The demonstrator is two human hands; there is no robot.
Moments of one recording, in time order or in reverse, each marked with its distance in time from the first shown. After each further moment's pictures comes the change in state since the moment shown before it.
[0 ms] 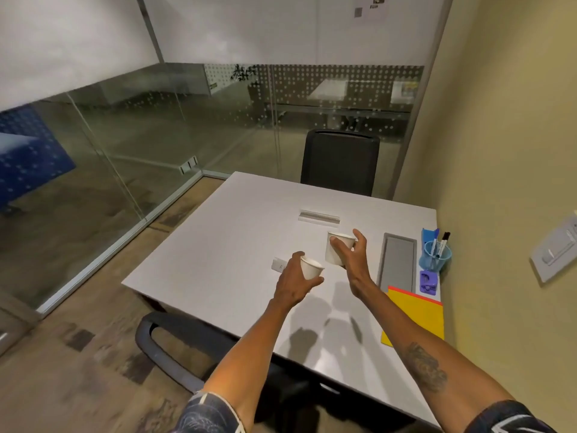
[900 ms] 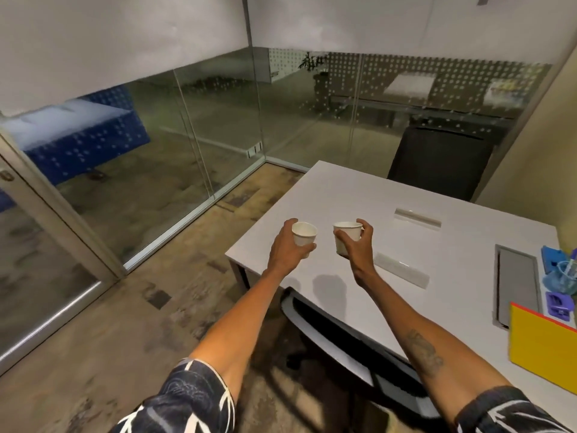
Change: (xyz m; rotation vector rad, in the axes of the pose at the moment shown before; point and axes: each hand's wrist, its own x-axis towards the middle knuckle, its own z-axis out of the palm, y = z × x) left_hand -0.027 -0.210 -0.311 -0.108 0.307 -0.009; right_hand -0.094 0.033 0.347 -0.098 -0.089 -0.067
